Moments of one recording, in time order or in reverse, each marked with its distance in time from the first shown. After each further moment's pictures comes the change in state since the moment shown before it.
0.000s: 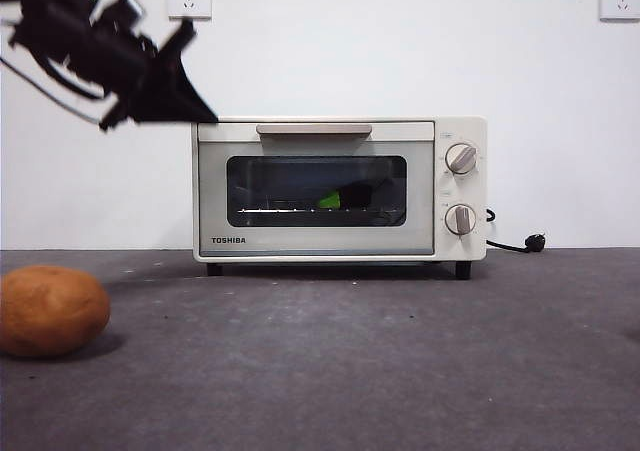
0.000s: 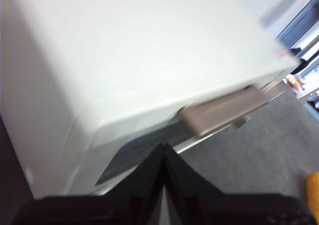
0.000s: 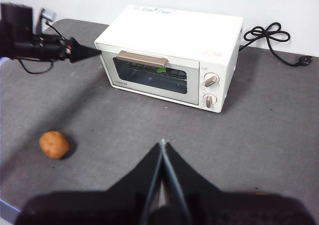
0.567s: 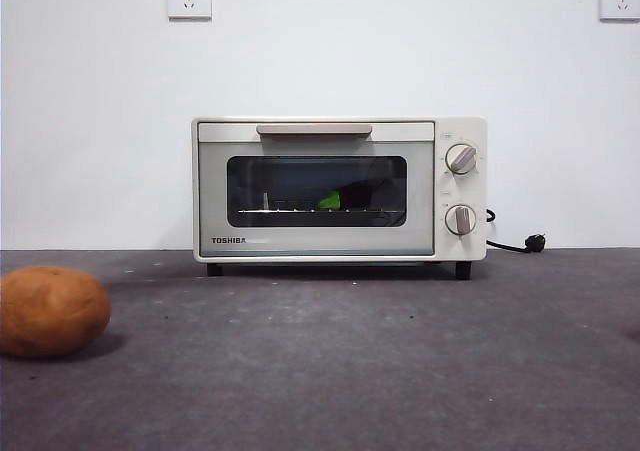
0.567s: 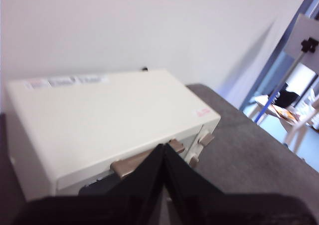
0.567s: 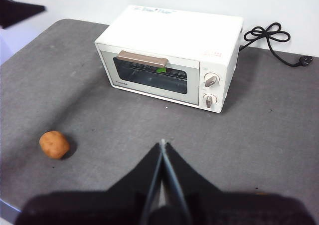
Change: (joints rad) left arm 0.000 -0.440 0.000 -0.202 -0.056 0.000; right arm 0.000 0.000 0.000 0.000 0.000 0.000
